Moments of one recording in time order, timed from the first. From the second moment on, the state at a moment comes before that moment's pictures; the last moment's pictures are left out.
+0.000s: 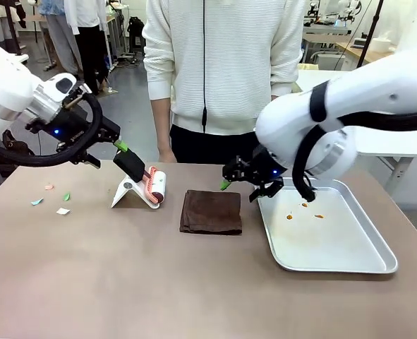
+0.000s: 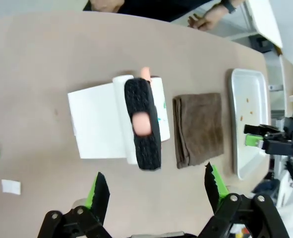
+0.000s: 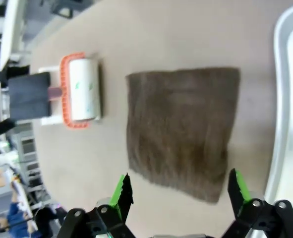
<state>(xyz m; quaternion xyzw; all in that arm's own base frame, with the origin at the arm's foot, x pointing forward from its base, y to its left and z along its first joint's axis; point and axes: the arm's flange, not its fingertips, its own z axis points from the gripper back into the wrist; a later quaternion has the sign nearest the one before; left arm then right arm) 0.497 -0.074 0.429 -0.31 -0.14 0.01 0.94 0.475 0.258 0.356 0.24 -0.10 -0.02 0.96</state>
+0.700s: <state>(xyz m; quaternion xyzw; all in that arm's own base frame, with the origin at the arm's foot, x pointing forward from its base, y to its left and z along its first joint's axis) 0.557 -0.088 0.413 -0.33 -0.08 0.07 0.94 0.527 0.285 0.318 0.16 -0.03 -0.06 0.99</state>
